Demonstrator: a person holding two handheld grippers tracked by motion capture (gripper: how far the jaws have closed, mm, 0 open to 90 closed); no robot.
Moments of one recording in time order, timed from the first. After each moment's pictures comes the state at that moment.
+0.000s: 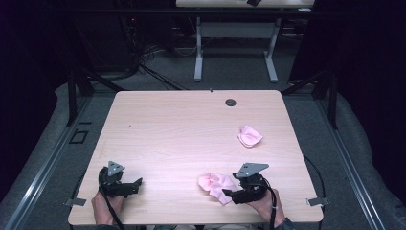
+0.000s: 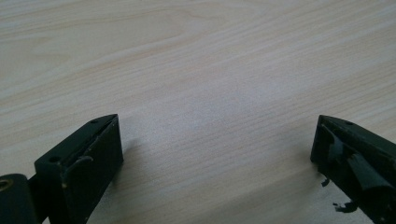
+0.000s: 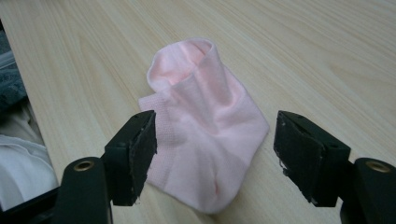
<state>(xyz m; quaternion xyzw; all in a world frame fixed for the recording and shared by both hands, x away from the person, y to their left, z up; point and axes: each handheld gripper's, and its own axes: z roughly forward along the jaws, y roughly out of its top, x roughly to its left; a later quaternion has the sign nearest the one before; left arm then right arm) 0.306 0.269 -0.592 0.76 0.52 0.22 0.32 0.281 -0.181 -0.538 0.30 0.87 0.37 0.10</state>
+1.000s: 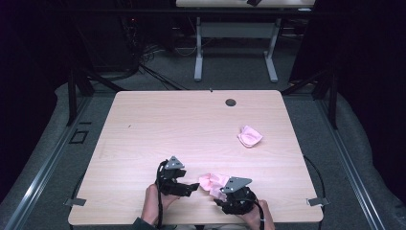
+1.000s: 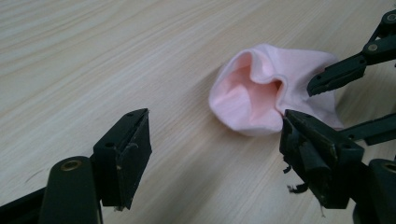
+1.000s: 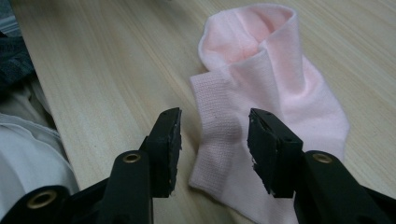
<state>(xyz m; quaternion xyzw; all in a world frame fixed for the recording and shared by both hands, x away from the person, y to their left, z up) 0.309 0.099 -0.551 0.84 0.36 0.05 0.39 0.257 -0.145 -0.567 0.28 0.89 0.34 0.11</state>
